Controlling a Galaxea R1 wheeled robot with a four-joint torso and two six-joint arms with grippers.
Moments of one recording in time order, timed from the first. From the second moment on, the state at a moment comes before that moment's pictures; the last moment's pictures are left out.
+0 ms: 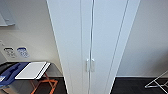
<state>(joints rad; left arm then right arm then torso) 1.55 2.82 -2.33 0.18 -0.17 0.03 -1.51 2.81 -2.29 0.14 0.03 -0.16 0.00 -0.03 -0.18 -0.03</state>
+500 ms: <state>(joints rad) 1.56 2.82 -2.33 0.18 -0.17 0.03 -1.52 2.81 -2.30 0.14 0.04 -0.16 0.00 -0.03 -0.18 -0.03</state>
